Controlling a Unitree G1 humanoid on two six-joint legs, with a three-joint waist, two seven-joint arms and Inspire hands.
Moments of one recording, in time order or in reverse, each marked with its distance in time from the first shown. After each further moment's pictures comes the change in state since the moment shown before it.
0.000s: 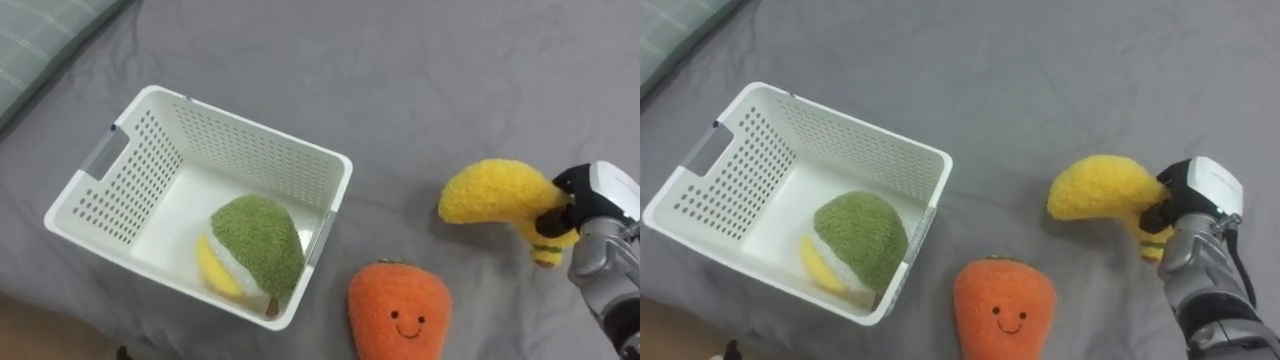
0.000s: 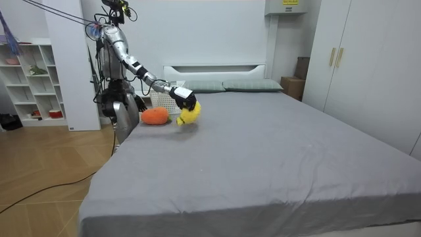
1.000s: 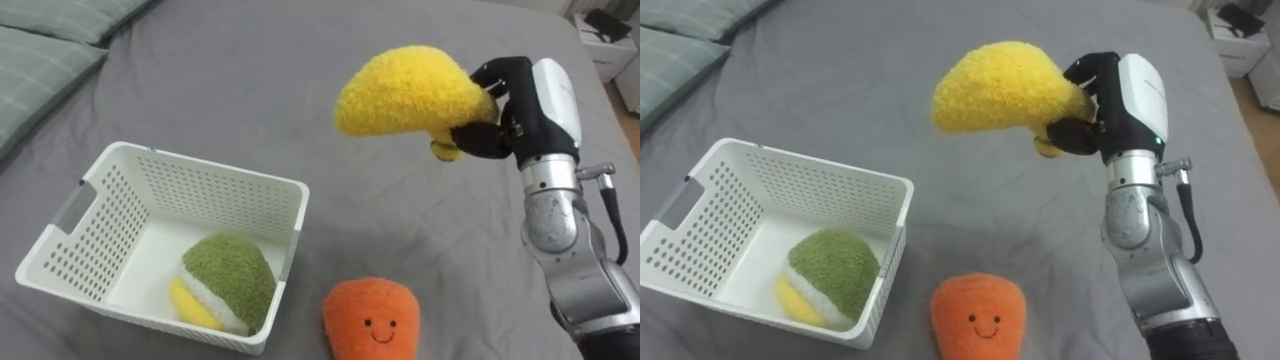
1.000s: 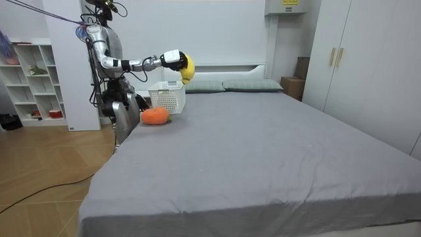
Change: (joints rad) left arm 0.098 -0.057 0.079 -0.041 -0.013 0.008 0.038; right arm 0.259 0.096 -0.079 -0.978 0.020 0.008 0.117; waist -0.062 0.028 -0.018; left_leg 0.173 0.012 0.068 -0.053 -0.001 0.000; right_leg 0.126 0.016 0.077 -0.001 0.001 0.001
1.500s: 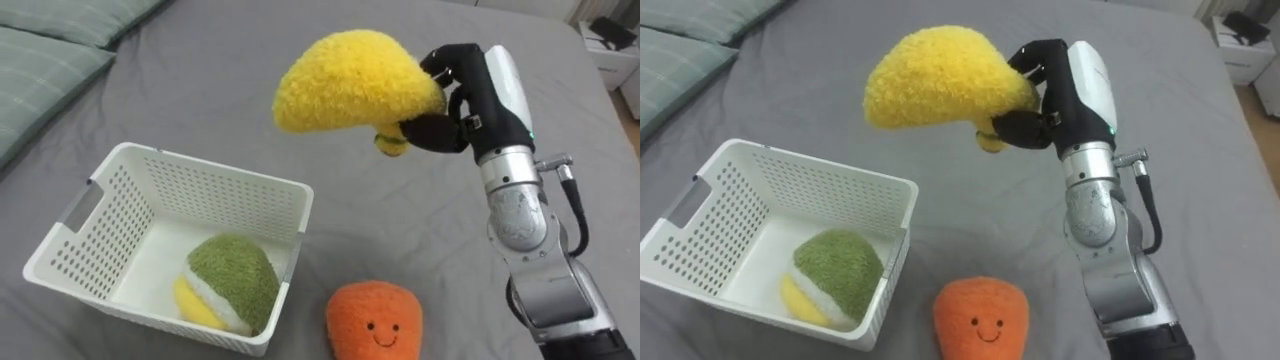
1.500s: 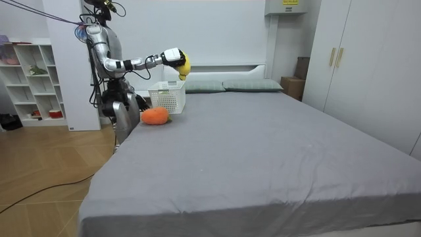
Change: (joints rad) left arm -0.010 -0.031 0.000 -0.008 0.051 0.020 0.006; right arm 0.000 0.145 0.015 -0.093 -0.019 0.016 0.130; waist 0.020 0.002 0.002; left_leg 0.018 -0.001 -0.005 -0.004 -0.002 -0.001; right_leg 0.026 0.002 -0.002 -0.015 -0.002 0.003
